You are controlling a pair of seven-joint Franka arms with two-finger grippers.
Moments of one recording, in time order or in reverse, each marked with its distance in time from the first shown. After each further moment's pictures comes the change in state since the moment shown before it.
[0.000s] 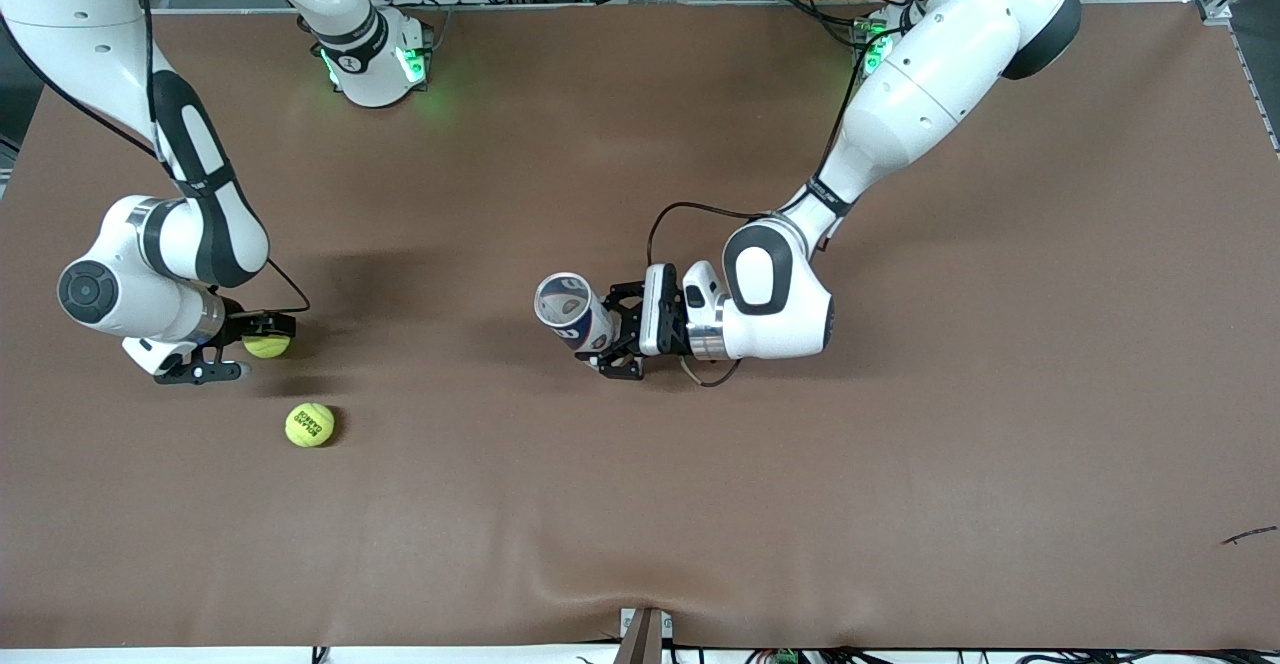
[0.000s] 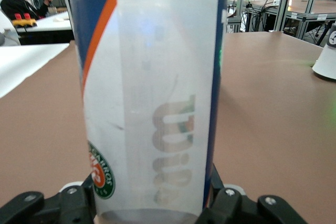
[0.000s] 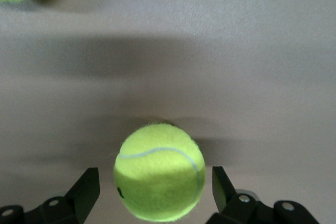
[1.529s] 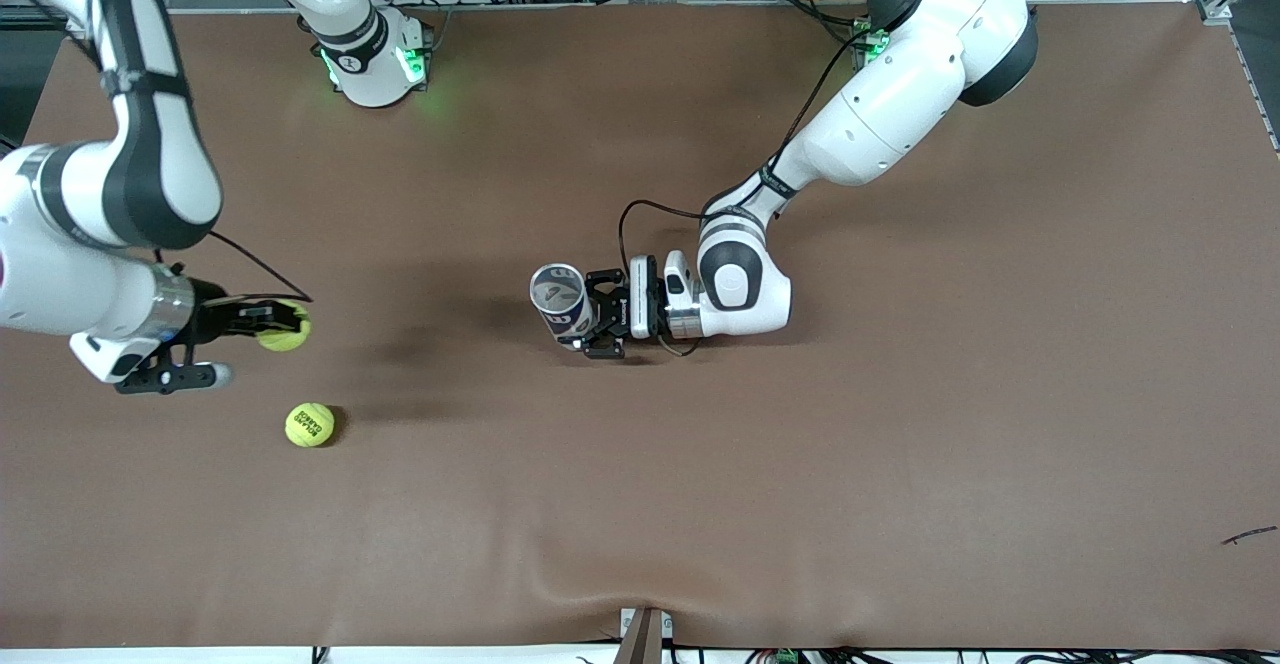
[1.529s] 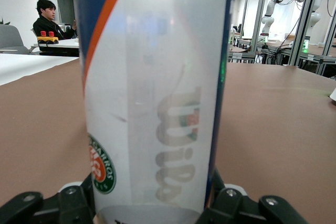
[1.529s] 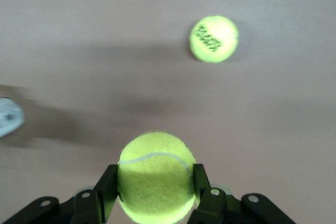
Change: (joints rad) left arm -0.070 0.130 0.005 -0.008 -0.390 -0.031 0.284; right arm 0.114 -0.169 0.107 0.353 0.141 -0.542 0.207
